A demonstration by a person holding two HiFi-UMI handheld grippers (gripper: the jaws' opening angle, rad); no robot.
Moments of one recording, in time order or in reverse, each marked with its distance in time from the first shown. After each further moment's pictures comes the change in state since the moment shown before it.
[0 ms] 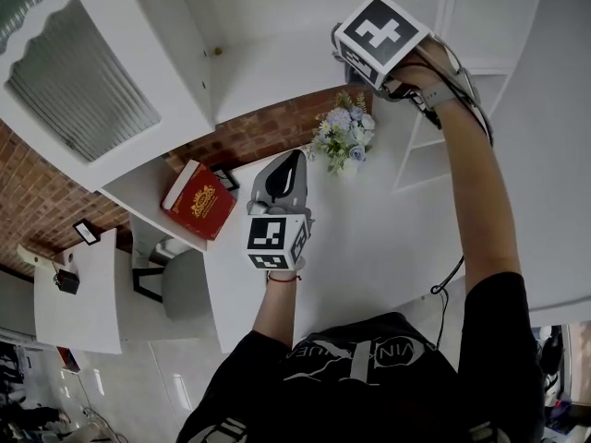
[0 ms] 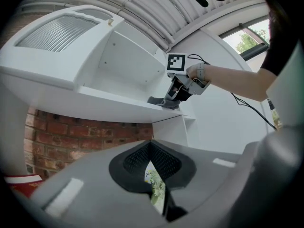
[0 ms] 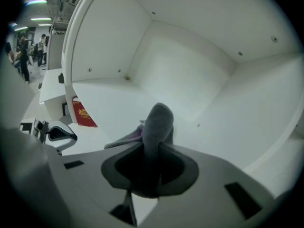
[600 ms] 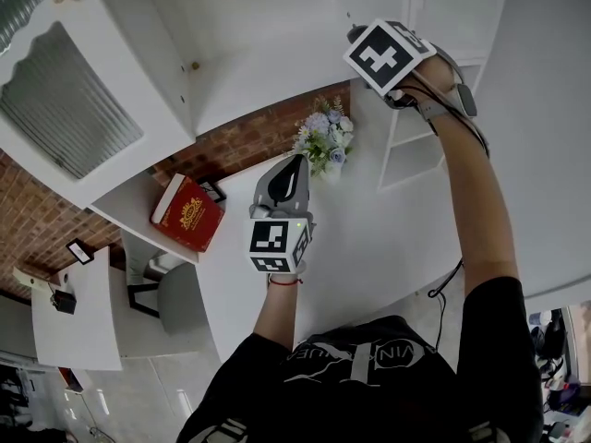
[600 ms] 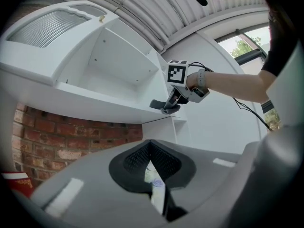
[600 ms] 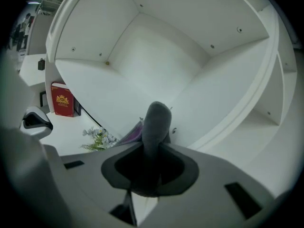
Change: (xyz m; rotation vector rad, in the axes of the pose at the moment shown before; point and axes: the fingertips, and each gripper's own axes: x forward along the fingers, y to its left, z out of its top) left arm 0.013 -0.039 0.003 -0.008 -0.009 -0.081; right arm -0.014 -0.058 -0.066 0.009 0.101 -0.265
